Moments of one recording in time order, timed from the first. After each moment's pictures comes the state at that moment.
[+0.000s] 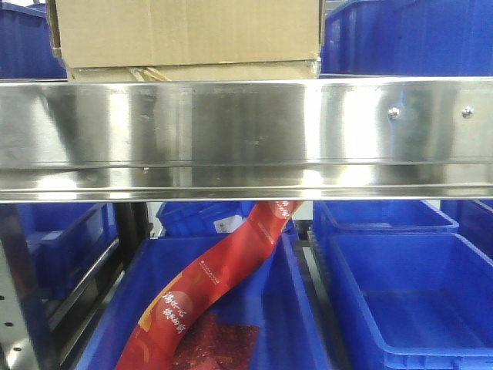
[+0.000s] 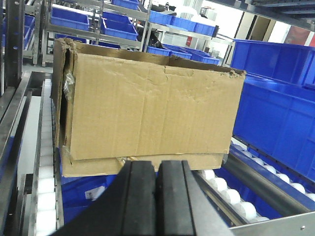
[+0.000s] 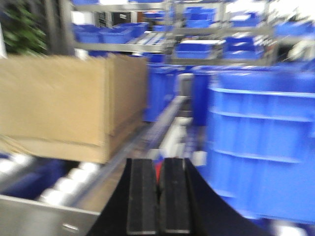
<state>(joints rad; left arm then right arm) -0.38 0.58 -0.56 0.23 0.08 -0.43 0.10 0.27 -0.41 -0.11 0.19 0.10</state>
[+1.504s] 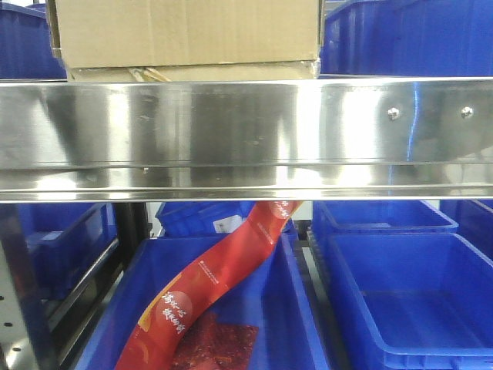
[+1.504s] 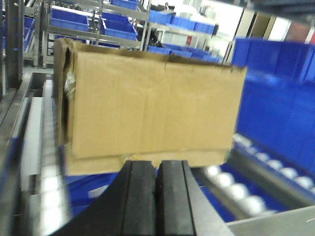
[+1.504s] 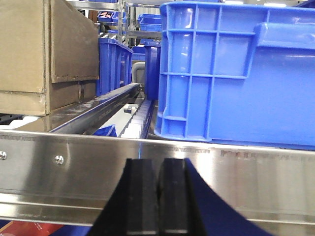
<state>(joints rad) -0.35 0.56 -0.52 0.19 0.08 -0.34 -0.07 0.00 0.00 0.03 0.02 -0.04</state>
